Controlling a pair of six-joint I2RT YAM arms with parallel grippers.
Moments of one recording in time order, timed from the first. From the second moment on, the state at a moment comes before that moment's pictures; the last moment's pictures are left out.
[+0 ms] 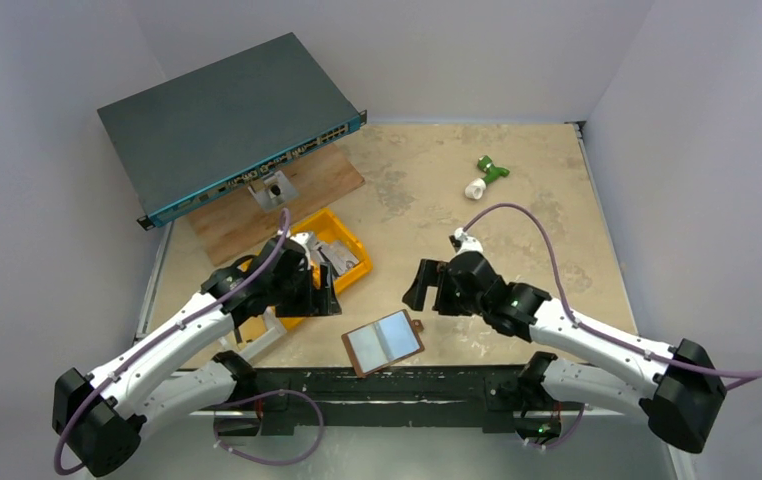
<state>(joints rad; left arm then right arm) -0.66 0.93 0.73 -0.77 0.10 -0.68 0.85 0.98 0.58 -0.33 0.09 0.88</state>
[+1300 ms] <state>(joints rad) -0.66 0.92 0.66 -0.73 0.10 -0.74 1.33 1.56 0.94 -0.41 0.31 0.88</state>
